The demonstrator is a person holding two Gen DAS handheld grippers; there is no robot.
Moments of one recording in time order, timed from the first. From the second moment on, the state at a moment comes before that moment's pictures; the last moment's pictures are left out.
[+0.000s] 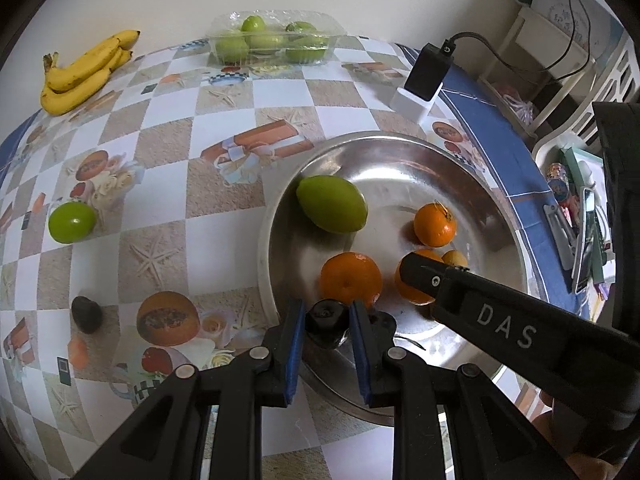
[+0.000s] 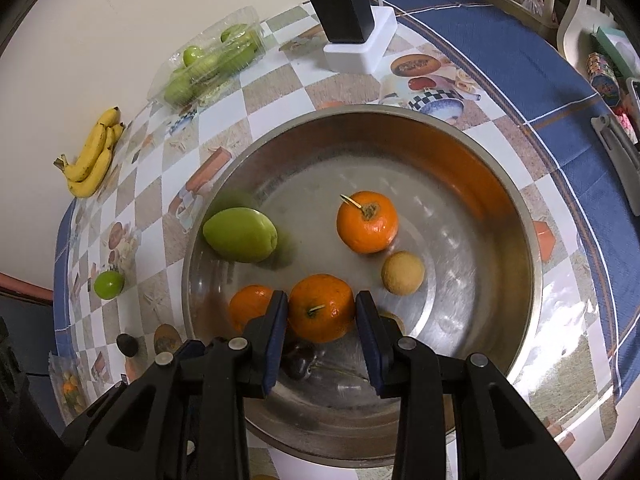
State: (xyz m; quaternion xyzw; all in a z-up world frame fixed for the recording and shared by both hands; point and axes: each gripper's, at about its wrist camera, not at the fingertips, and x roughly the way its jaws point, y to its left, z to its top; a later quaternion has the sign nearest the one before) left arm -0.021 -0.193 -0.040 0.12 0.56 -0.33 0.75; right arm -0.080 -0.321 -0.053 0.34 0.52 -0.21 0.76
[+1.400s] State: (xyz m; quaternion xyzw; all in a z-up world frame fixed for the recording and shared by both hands) left arm 0.014 -0.153 -0.029 0.06 0.56 -0.25 0.79; right arm -0.078 -0.317 -0.036 0.33 0.49 -0.21 0.78
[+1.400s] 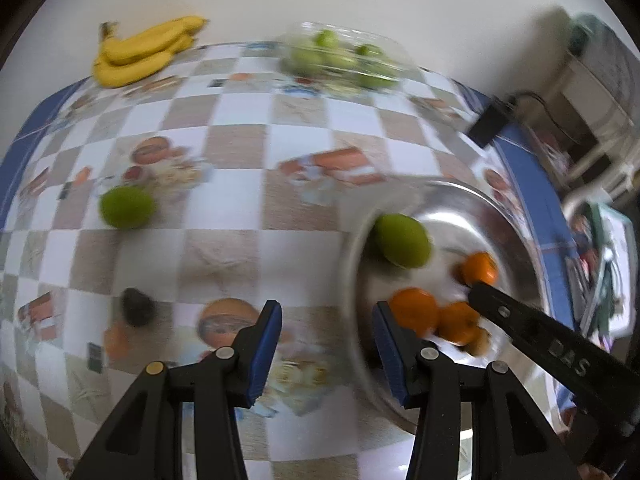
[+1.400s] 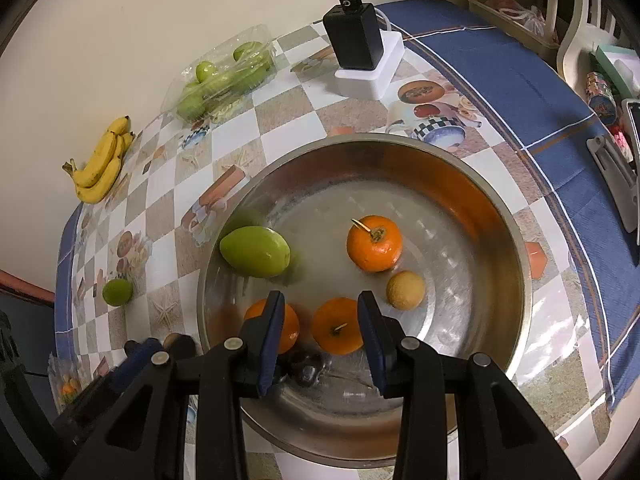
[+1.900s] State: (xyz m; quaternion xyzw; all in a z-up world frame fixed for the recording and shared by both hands) left arm 0.038 -0.119 -0.031 0.07 0.54 -0.15 0.83; right arm -0.071 -0.308 -0.037 0.29 0.51 -0.22 0.78
